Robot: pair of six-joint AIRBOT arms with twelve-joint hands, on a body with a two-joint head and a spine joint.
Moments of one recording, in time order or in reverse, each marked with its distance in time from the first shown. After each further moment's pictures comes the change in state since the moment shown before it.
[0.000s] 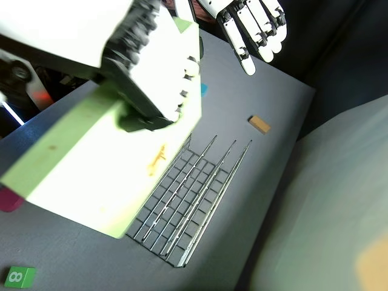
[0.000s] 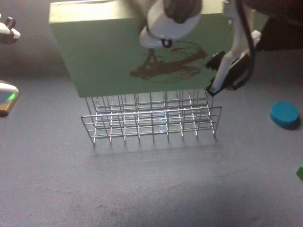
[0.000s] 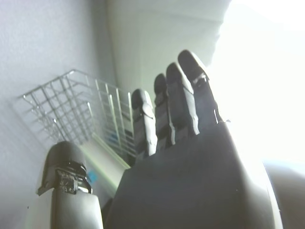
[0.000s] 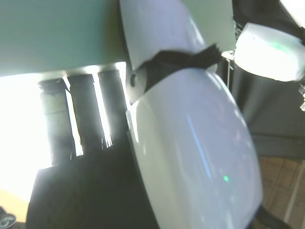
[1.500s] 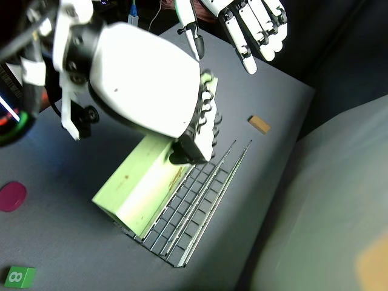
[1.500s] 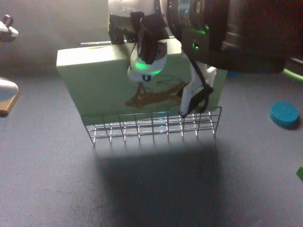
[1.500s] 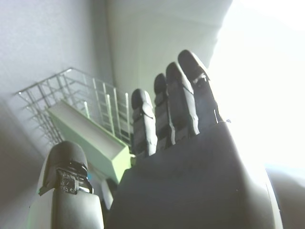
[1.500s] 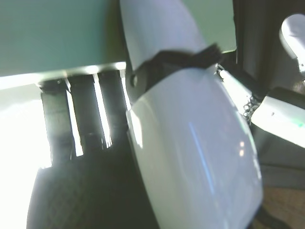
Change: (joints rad) left arm -0.007 0.000 0.002 0.002 0.013 -0.018; right arm -0.197 -0.151 0.202 -0.063 0.077 0.077
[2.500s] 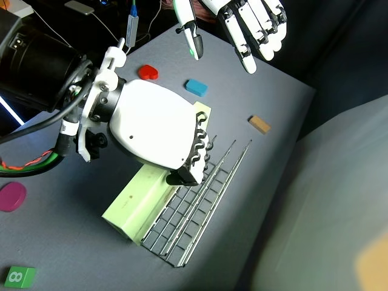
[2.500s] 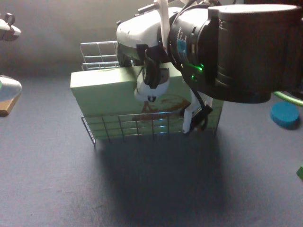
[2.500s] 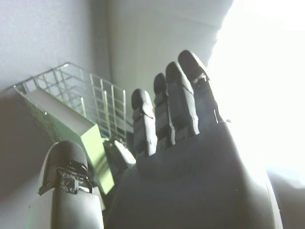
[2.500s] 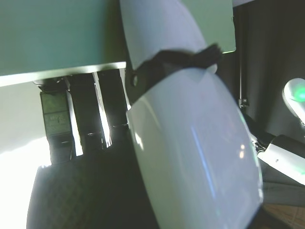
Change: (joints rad) left arm -0.012 -0.008 -0.010 0.000 0.017 -0.034; right arm -0.107 -0.019 0.041 -0.084 0.037 0.077
